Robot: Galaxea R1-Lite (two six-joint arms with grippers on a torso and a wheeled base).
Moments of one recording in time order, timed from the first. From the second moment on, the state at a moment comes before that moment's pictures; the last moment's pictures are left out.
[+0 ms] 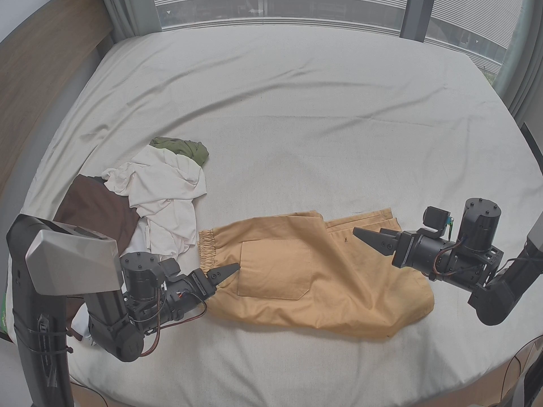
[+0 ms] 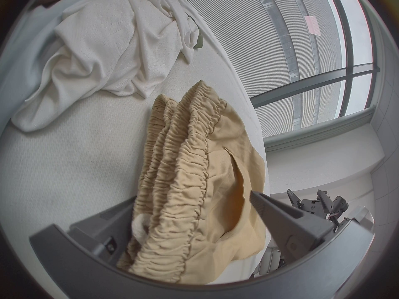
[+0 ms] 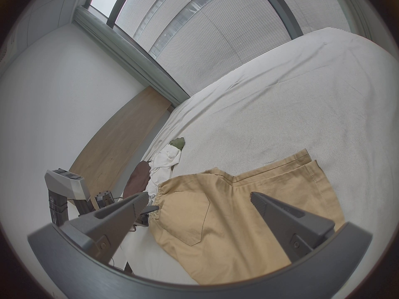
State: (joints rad) left arm -0.35 2.34 -0.48 -1.55 -0.32 -0.84; right arm 0.36 1.90 -0.49 -1.25 0.34 0.42
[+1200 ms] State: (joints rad) left arm -0.26 2.20 -0.37 -1.55 -0.18 -0.80; right arm 0.36 1.94 -0.47 -1.27 0.34 0.42
